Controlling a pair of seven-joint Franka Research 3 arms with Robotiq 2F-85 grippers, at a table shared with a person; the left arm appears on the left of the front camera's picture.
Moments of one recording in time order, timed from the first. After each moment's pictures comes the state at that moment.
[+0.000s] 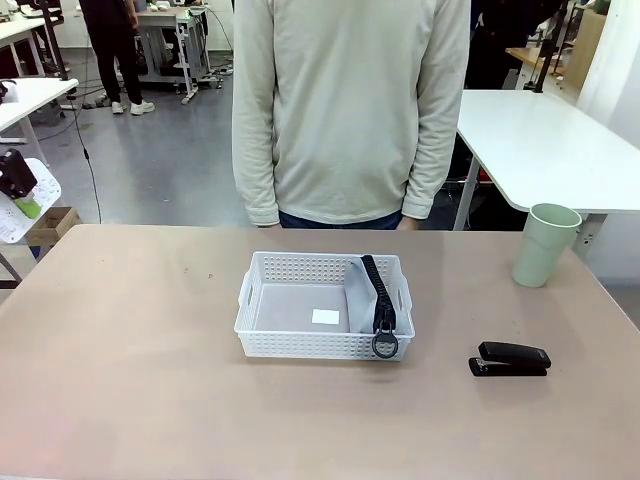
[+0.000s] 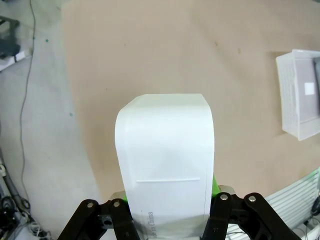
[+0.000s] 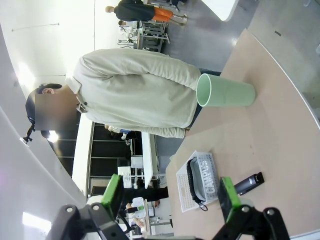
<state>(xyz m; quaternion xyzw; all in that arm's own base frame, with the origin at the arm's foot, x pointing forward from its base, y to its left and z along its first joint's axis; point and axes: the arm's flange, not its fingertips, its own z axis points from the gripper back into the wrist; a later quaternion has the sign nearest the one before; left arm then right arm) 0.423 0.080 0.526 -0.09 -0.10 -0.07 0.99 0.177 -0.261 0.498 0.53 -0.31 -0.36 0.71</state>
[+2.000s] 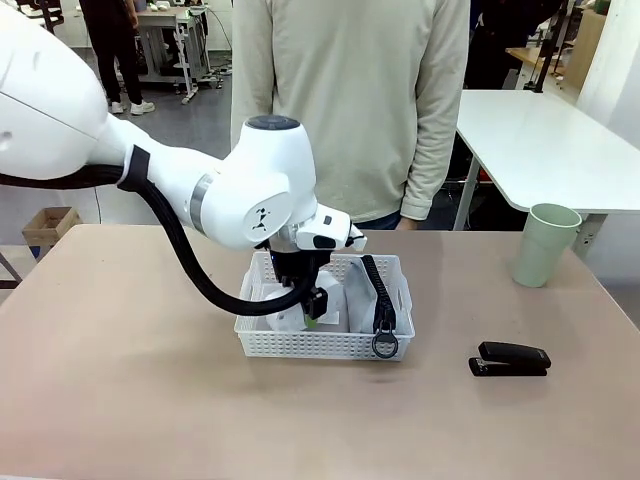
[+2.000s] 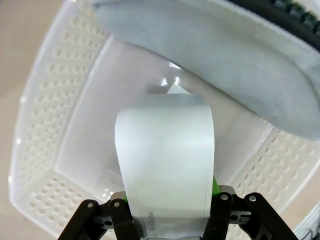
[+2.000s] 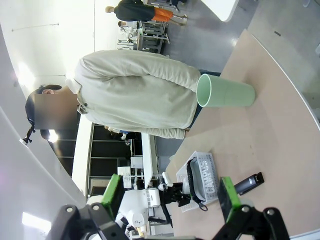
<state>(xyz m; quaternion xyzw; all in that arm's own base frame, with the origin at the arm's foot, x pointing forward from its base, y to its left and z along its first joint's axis) 0.437 -0.361 0.335 -0.03 -0.05 -0.49 0.87 0.177 -0.262 0.500 0.53 -0.31 -0.36 0.71</state>
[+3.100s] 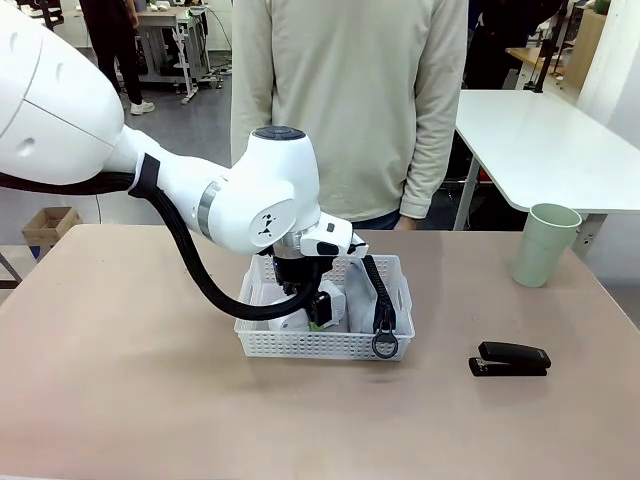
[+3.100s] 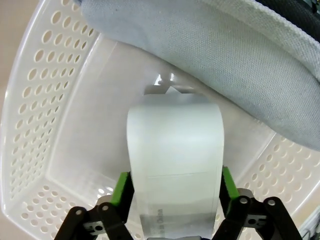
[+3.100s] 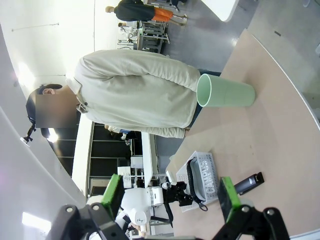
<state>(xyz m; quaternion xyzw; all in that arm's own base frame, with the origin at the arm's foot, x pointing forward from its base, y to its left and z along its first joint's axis) 0.441 -0.366 0.324 -0.03 -0.04 -0.48 0.87 0.177 -0.262 0.500 0.53 -0.31 -0.36 0.71</state>
